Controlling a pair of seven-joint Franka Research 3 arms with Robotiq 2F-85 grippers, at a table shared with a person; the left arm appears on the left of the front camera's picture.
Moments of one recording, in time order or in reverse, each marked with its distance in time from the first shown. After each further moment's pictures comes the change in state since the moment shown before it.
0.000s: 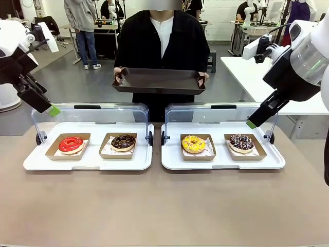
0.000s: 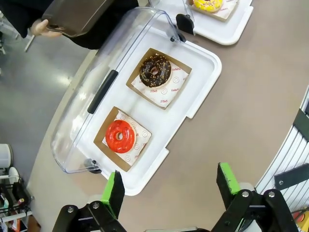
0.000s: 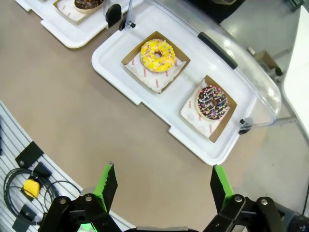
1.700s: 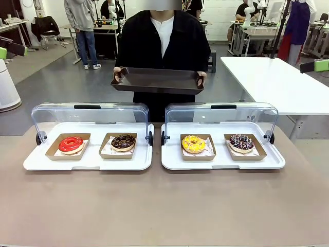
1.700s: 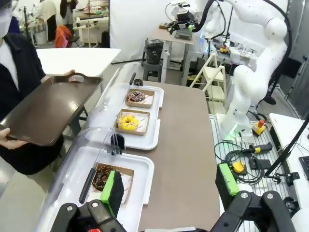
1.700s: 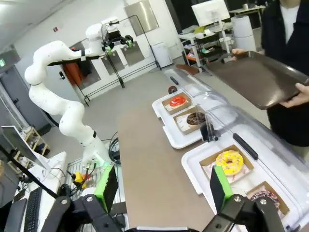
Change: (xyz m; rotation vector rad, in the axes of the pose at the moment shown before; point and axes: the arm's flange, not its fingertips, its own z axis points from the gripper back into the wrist) left arm -0.072 0.190 0.022 -0.685 -0.703 -0.085; right arm -0.094 -0.254 -0.035 0.875 -0.728 -0.094
